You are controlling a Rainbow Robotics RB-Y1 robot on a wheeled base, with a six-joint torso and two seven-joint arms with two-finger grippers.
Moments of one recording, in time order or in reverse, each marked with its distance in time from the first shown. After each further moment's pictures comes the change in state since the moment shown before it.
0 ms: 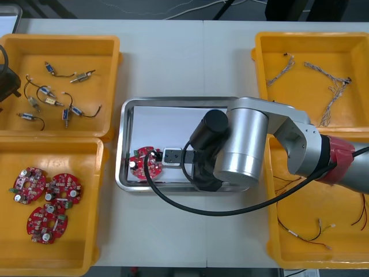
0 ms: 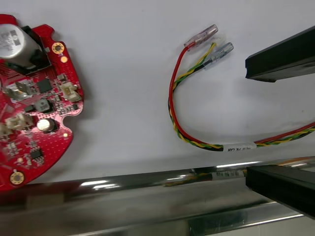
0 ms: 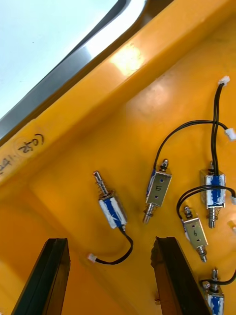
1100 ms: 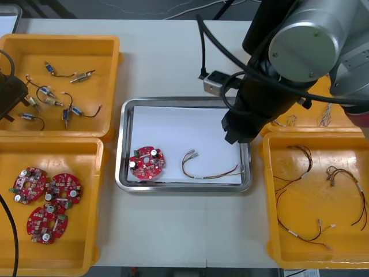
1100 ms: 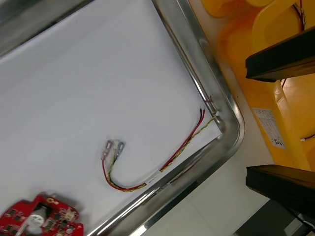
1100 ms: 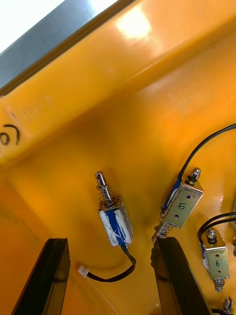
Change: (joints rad) right arm 0.000 0.031 -0.613 -0.005 -0.258 0.570 -0.274; left arm -0.088 -0.047 0.067 0.268 -0.032 -0.060 -0.023
